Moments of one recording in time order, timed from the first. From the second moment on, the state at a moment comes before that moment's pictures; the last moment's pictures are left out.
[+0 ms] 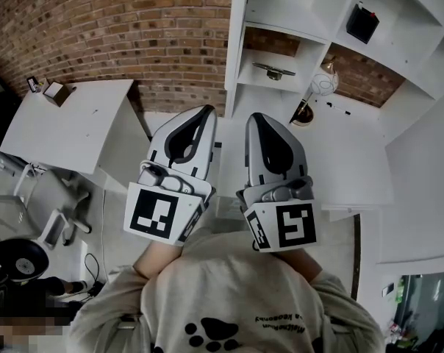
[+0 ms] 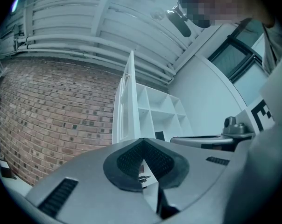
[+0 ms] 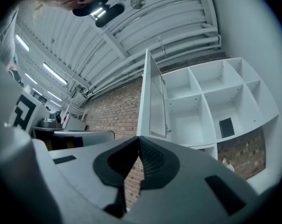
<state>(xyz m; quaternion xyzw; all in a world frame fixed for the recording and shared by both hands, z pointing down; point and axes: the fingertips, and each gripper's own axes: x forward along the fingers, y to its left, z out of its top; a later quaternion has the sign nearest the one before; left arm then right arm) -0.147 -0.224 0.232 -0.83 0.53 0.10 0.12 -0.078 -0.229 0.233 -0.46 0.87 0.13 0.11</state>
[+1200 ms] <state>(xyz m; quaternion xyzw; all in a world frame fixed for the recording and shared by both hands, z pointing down) -0.165 -0.263 0.151 -0.85 0.48 0.13 0.15 -0.098 -0.266 0.139 -0.48 0.84 0.19 0.14</state>
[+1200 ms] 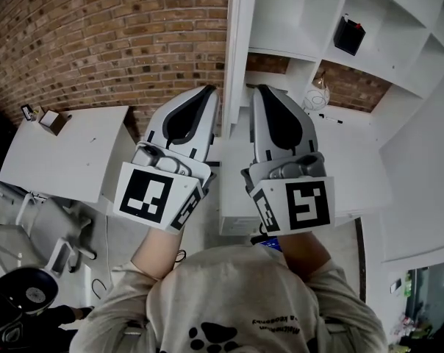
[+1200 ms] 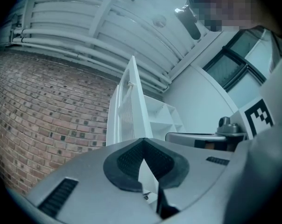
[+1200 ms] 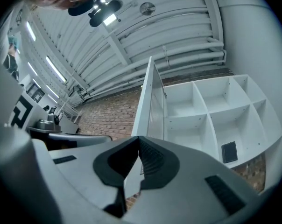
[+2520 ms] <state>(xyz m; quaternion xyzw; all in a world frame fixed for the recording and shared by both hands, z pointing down) -0.174 -0.277 0.129 -0.86 0.47 0.11 0.18 -0.132 -0.310 0.121 -0.50 0.85 0.14 0.07</state>
